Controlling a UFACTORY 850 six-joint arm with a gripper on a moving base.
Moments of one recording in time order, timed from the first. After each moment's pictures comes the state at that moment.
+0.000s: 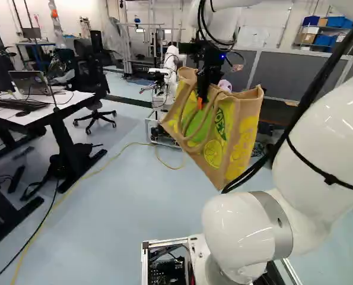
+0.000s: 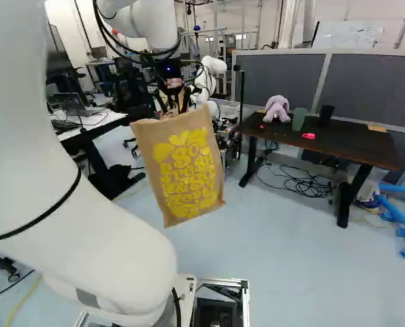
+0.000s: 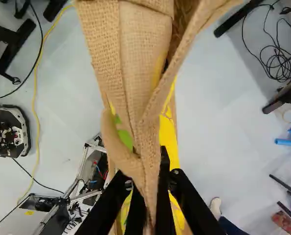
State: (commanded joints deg) arm -2.1 6.1 -64.9 2.5 -64.4 -23.5
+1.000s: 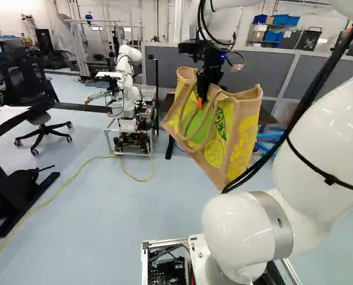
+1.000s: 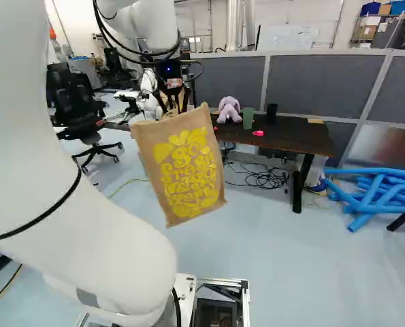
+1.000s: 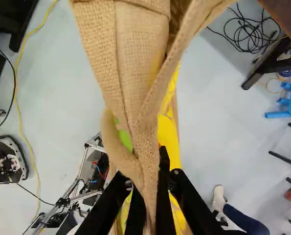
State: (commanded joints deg) arm -2.1 6.1 -64.9 2.5 -64.4 -23.5
